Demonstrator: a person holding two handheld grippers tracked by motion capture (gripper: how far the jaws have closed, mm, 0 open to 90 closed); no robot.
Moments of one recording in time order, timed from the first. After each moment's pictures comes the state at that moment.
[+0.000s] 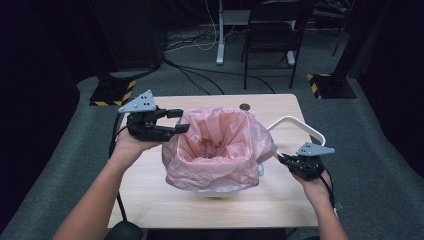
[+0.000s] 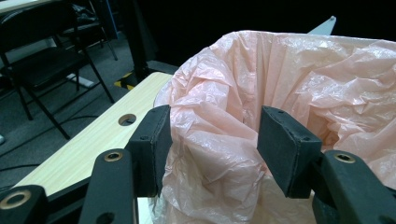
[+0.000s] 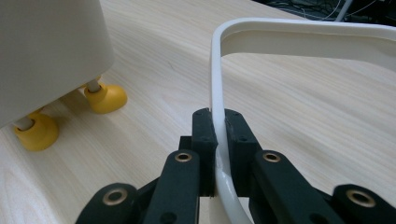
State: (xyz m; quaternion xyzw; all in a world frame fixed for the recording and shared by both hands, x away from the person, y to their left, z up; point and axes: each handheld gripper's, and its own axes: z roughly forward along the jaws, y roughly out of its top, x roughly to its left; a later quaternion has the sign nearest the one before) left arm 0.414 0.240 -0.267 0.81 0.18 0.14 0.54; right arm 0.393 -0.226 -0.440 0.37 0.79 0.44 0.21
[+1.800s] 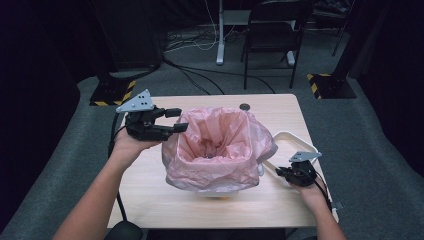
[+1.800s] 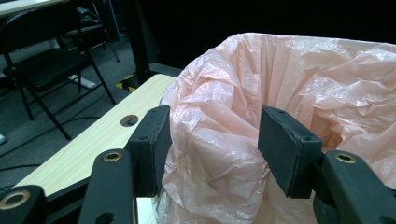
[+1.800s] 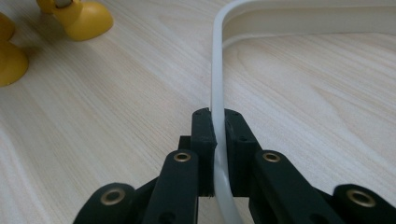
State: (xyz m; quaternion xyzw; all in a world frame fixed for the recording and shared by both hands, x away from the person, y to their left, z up) left arm 0.415 0.244 -0.268 0.81 0.18 0.15 0.54; right arm 0.408 -0.231 -0.499 0.39 0.83 0.38 0.13
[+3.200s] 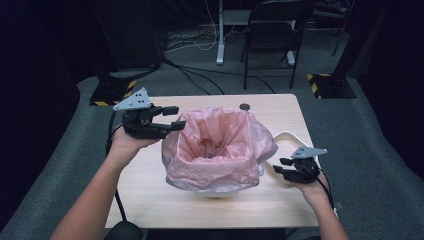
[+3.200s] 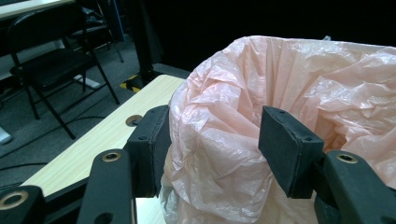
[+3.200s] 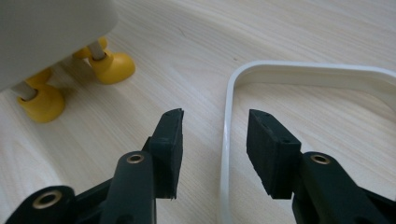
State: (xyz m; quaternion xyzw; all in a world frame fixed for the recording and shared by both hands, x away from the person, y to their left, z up) left arm 0.417 0.249 -0.264 0.80 0.19 0.15 0.54; right arm 0.397 -0.222 -0.458 0.37 0.82 0.41 0.16
